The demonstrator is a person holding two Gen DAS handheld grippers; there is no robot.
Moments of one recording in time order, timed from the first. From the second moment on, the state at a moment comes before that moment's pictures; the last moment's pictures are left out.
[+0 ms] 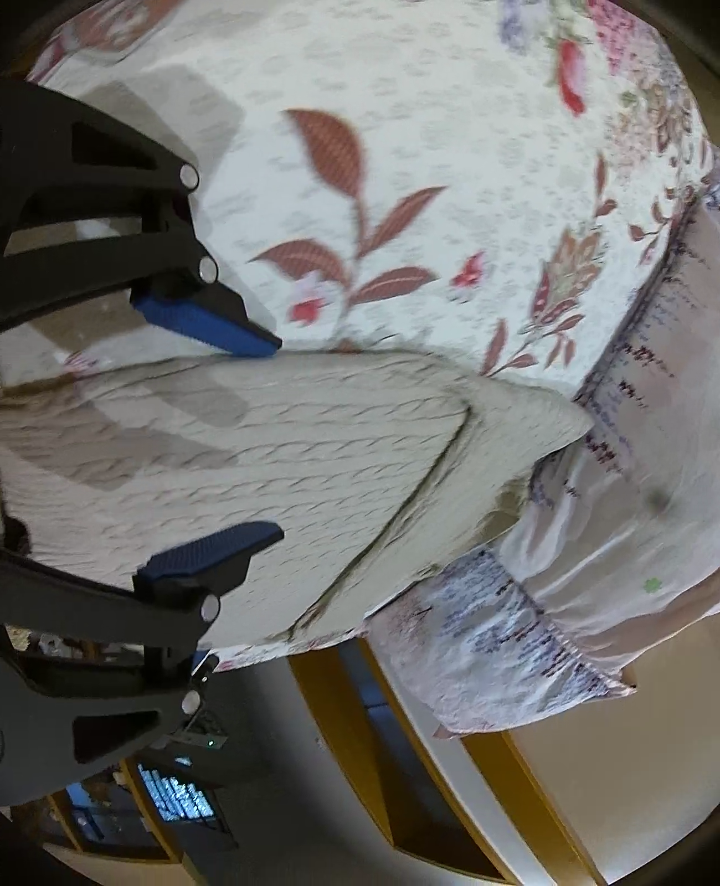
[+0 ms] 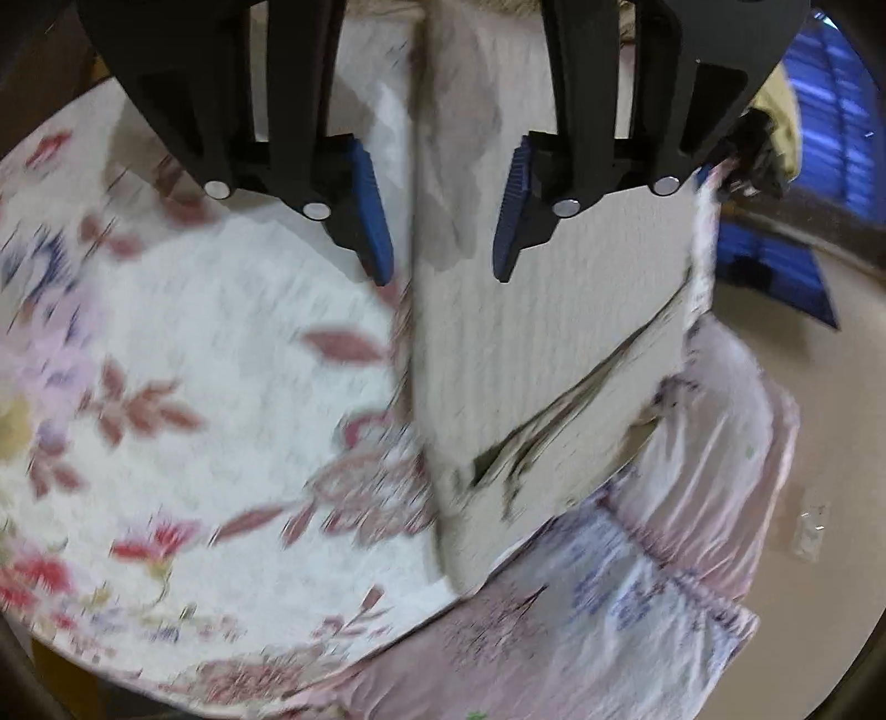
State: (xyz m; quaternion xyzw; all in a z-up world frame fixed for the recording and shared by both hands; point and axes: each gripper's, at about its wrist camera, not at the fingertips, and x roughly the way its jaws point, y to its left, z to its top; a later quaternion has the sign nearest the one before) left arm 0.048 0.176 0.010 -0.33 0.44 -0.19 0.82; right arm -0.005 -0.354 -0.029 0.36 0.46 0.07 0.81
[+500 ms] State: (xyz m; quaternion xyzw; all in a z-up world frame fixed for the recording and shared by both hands) left arm -0.007 0.145 0.000 -0.33 0.47 -0.27 0.77; right arm -0.061 -0.313 -0.029 0.36 0.46 0.21 0.78
